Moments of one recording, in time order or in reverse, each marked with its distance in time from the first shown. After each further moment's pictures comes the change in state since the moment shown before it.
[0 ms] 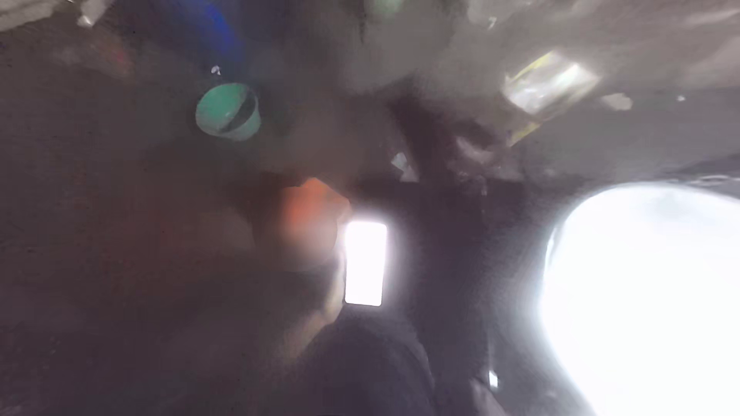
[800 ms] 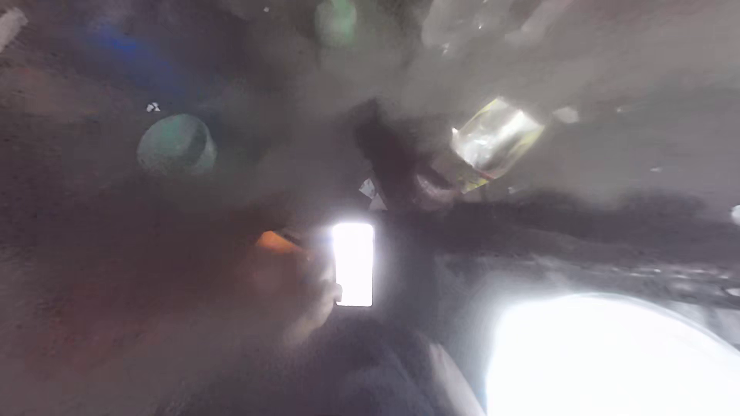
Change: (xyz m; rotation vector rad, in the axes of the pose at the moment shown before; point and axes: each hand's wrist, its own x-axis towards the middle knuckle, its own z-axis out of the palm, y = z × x) left_hand 0.246 0.092 0.122 -0.030 -0.184 -0.020; right_hand 0.251 -0.098 -0.196 -0.014 -0.168 -0.054
